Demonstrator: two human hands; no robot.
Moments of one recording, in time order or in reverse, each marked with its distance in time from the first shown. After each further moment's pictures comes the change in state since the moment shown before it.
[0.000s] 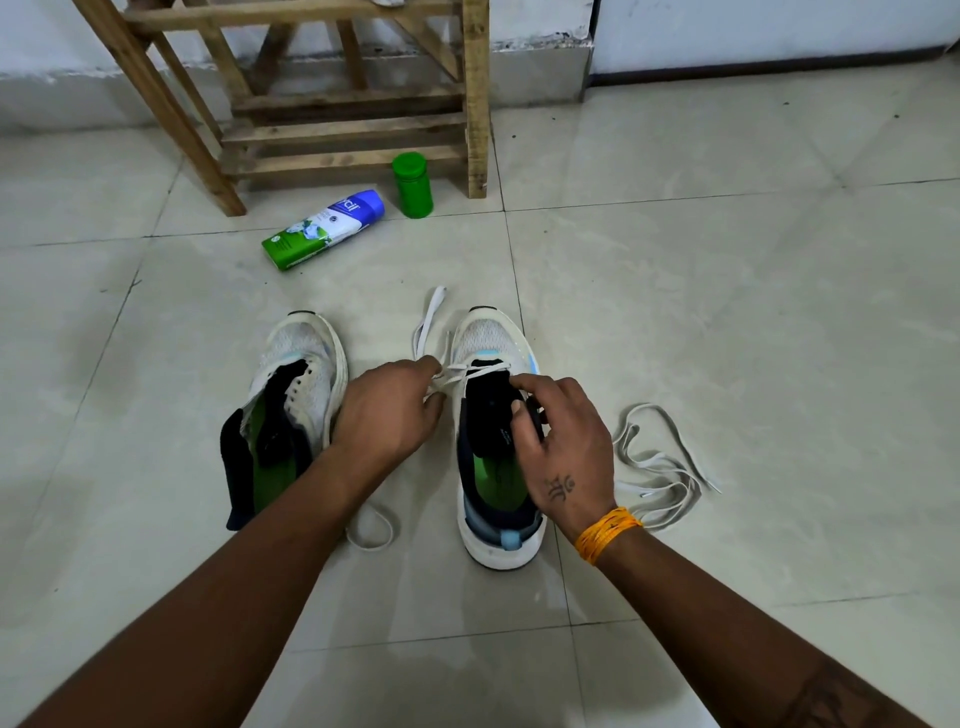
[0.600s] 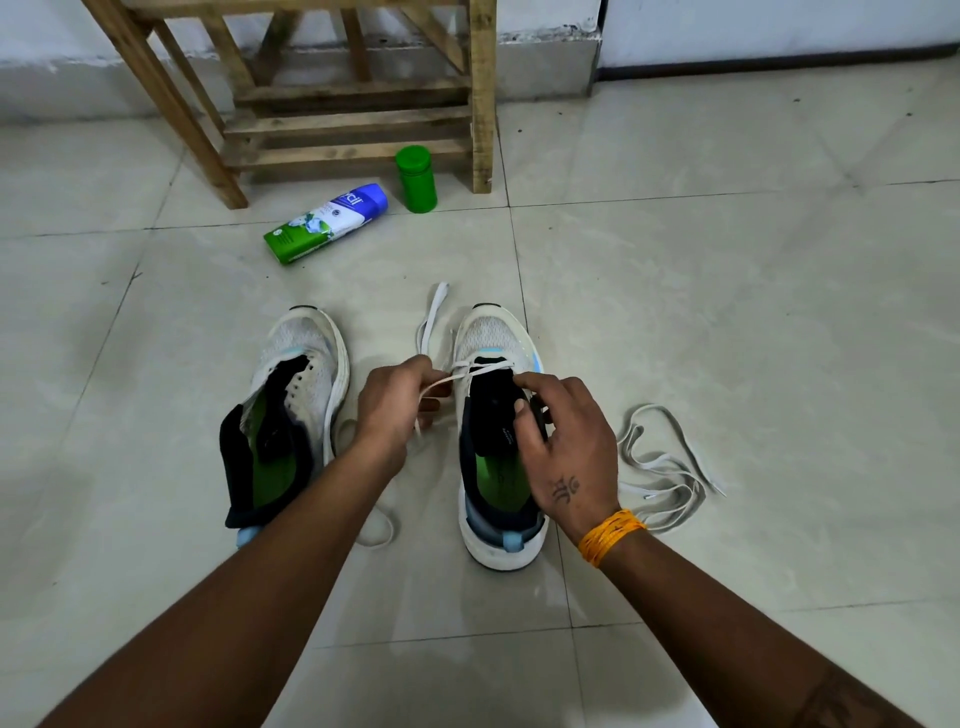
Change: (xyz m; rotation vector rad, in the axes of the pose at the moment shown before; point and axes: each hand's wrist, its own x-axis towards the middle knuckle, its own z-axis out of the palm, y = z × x) left_hand 0.011 0.017 0.007 -1.367 -0.088 -0.946; right_hand 0.001 0.003 0.000 0.017 0.000 0.015
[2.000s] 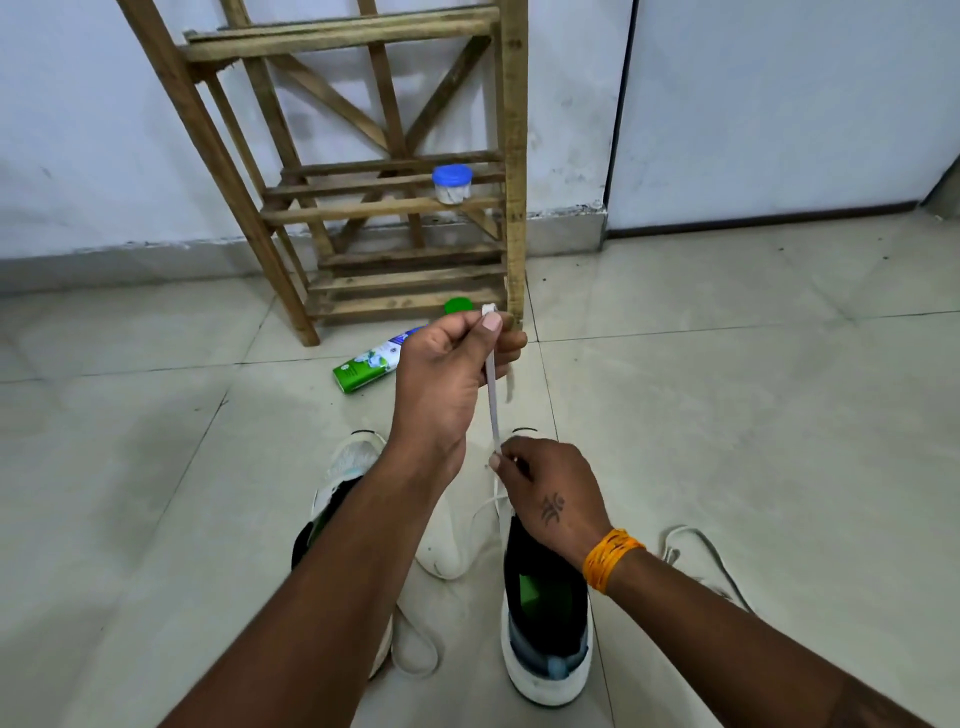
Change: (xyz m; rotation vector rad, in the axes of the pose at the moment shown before) left_hand -0.109 0.160 0.018 -0.176 -0.198 0.711; right_hand 0.071 -0.076 -0.005 0.071 -0.170 -0.153
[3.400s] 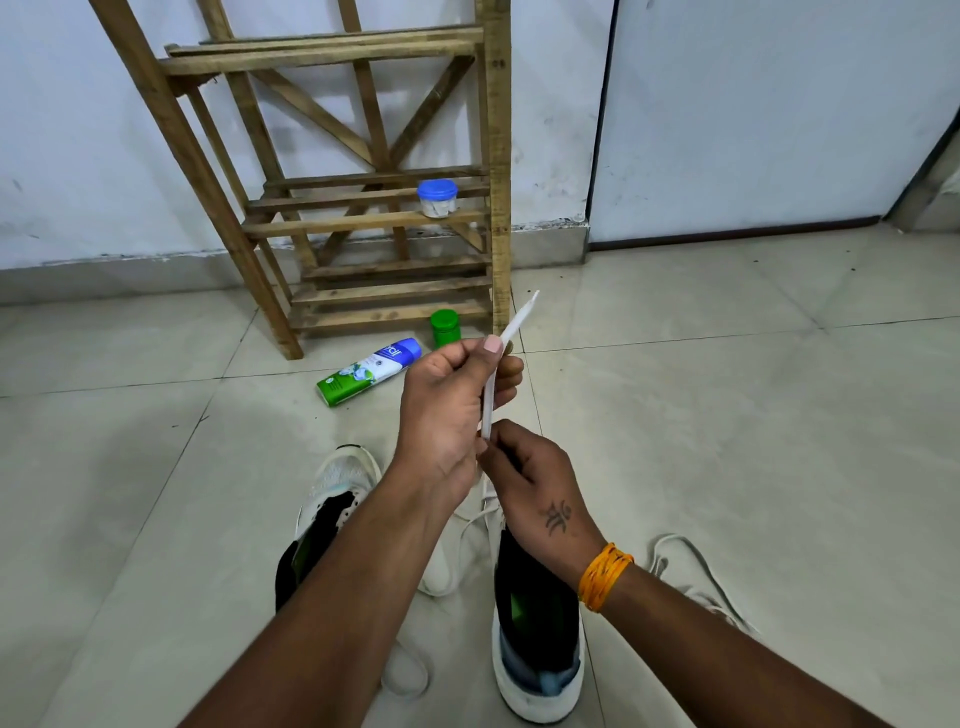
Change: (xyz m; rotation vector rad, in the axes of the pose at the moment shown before) left_hand -0.004 -0.003 0.013 -0.176 0.043 -0.197; right_hand -0.002 -0.037 -0.013 0.490 -0.002 0.033
